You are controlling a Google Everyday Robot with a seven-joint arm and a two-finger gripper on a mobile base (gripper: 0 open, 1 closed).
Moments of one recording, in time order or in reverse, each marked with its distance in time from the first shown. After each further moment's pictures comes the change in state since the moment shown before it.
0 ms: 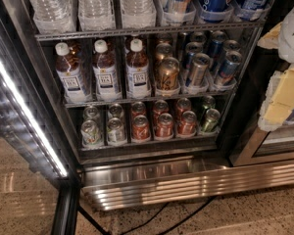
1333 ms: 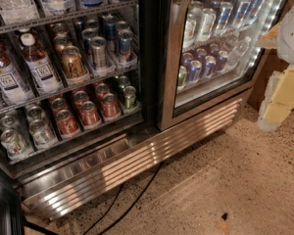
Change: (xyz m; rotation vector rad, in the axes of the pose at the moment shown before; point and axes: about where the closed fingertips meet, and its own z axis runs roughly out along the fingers) arm 0.000 0.000 0.000 0.000 0.000 0.000
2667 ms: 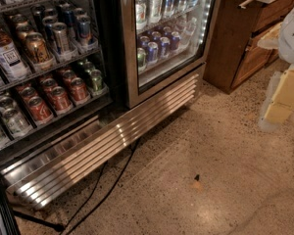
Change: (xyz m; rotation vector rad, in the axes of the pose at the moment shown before) arm 0.000 0.000 0.000 0.000 0.000 0.000
